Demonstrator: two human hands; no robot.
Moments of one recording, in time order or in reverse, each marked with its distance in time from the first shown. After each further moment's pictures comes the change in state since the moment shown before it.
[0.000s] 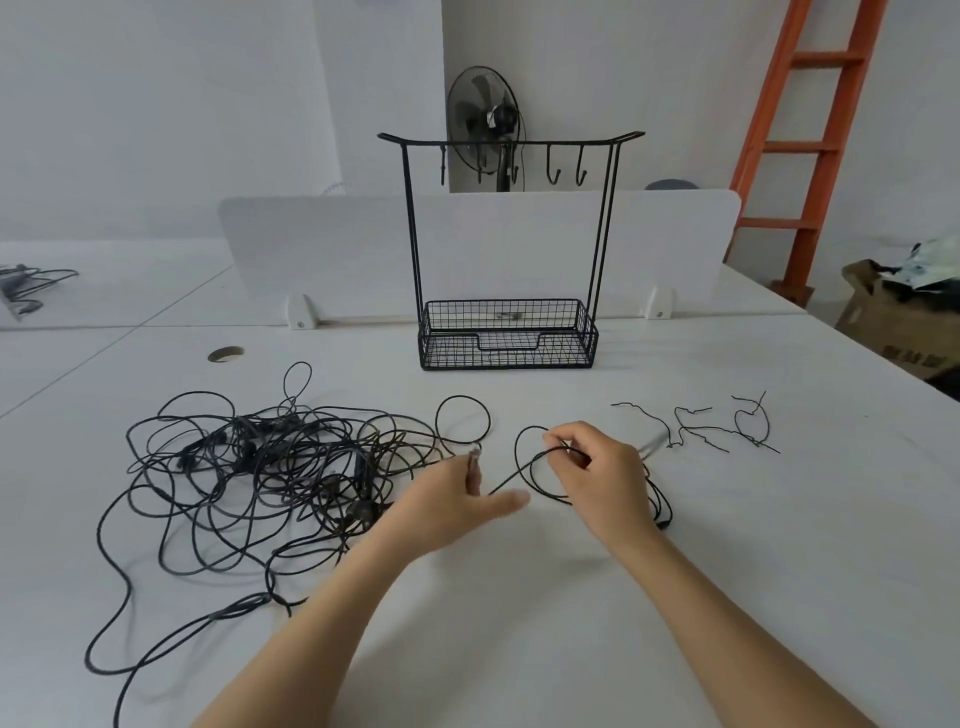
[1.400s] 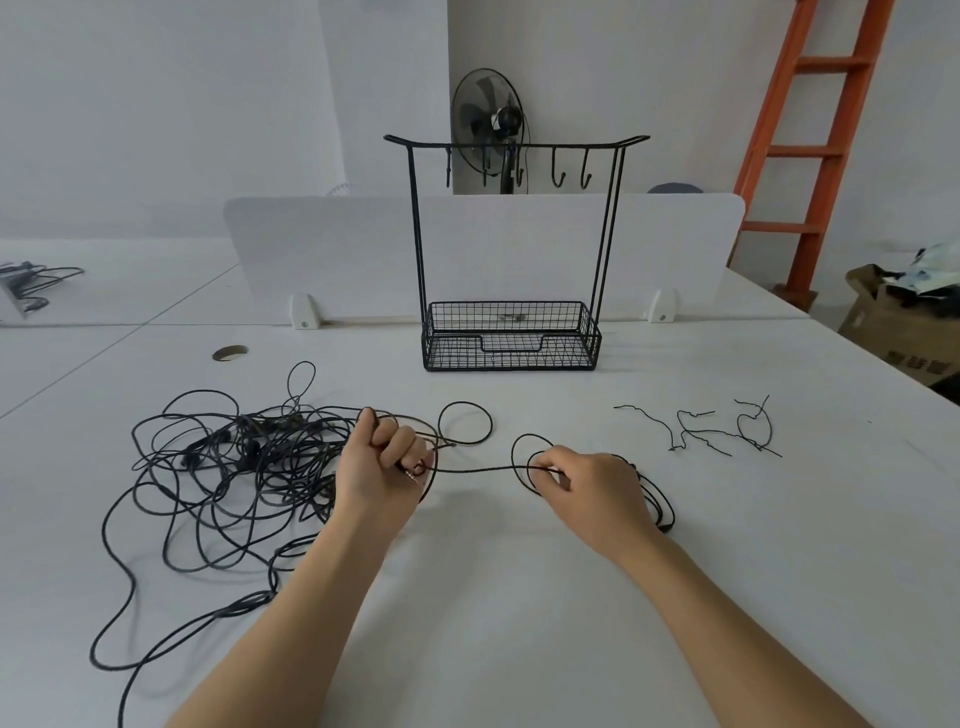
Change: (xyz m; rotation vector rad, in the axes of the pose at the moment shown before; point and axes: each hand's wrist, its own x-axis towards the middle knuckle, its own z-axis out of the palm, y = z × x) left_hand 0.019 -0.024 -0.024 -1.820 0.200 -0.145; right_hand 0.000 0.006 0.003 -0.336 -0.205 -0.205
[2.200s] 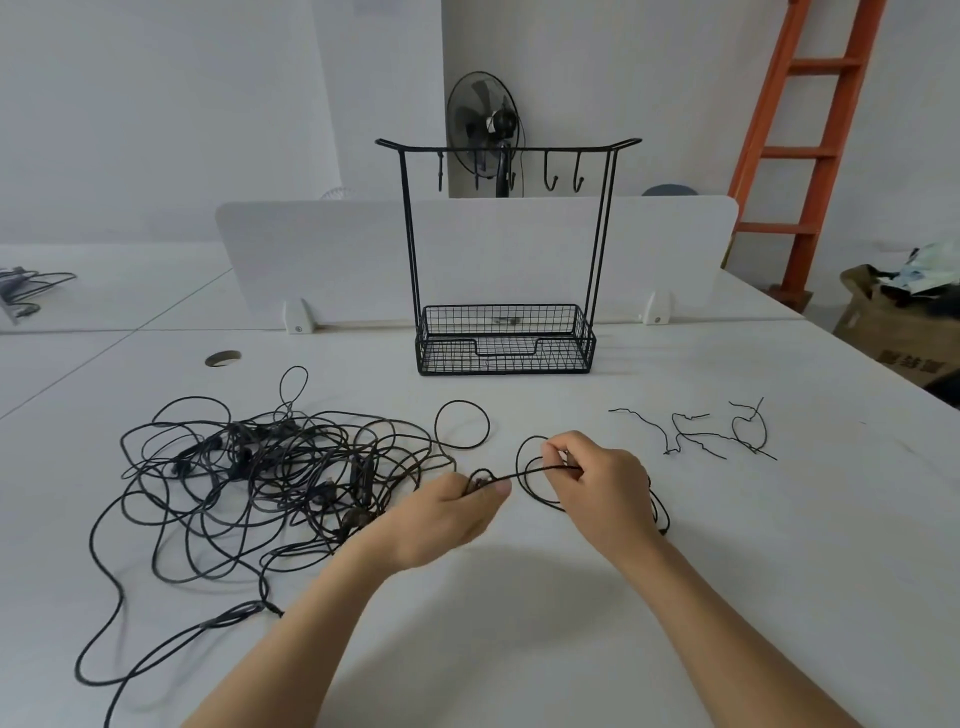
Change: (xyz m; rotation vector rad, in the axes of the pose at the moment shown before) left_hand -0.030 -0.021 0.014 1.509 -0.545 -0.013; right_hand 0.001 0.000 -0.006 0.024 0.360 -0.110
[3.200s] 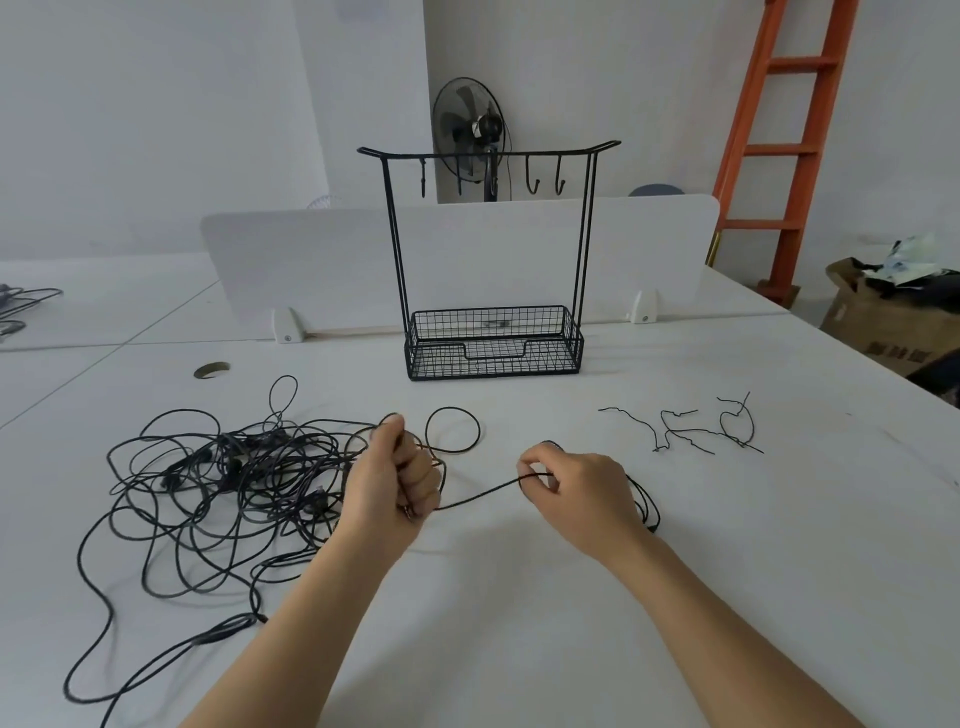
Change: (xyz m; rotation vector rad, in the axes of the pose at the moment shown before) left_hand 0.011 0.001 -0.011 -1.159 0.490 -0.082; right_hand -0.004 0.005 0.004 -0.046 -0.108 -0.065
